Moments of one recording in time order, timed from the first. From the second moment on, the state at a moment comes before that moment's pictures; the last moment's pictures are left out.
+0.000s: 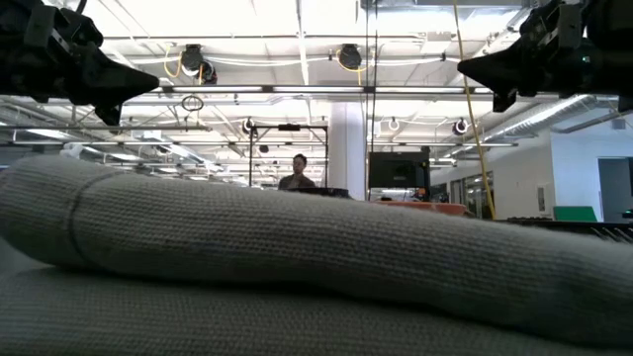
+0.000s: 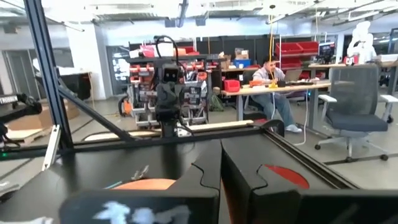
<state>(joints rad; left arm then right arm) 0.06 0.01 0.06 -0.01 -0.10 -0.15 -0.27 0.43 0.07 0.48 -0.13 0.09</state>
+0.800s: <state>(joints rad) 0.24 0.43 0.29 -0.02 -0.20 -0.20 -0.27 0.44 0.07 0.50 -0.13 0.01</state>
